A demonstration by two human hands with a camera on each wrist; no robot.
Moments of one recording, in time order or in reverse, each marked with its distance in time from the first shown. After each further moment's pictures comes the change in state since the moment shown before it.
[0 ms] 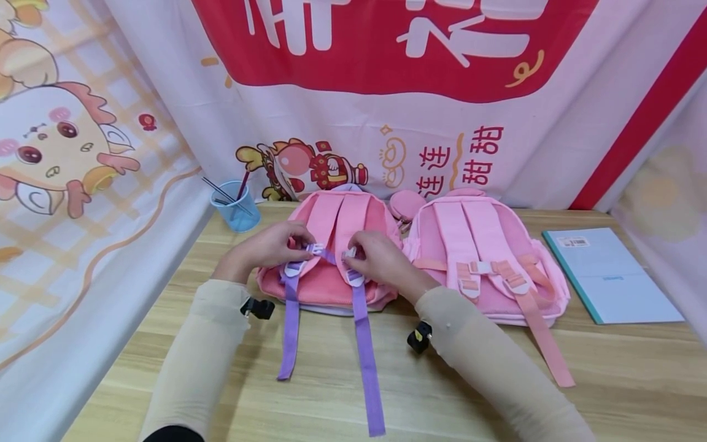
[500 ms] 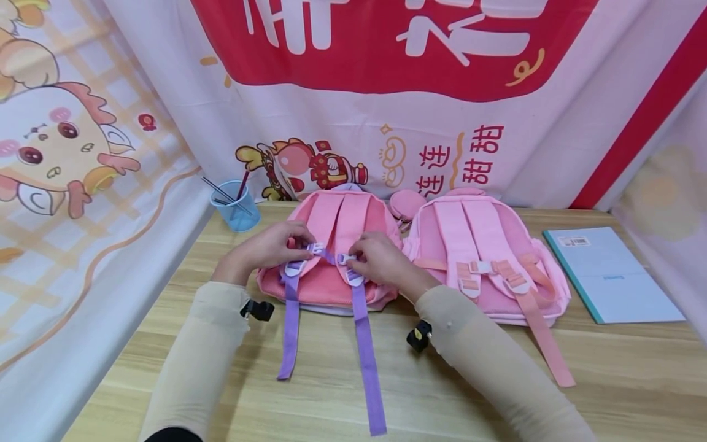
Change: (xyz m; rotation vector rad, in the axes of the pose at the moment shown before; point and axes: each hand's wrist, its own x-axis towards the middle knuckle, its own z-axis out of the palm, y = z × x) left_hand 0.000 0.000 0.002 -0.006 0.009 0.006; right_hand -0.001 0.002 0.000 -0.076 -0.096 0.022
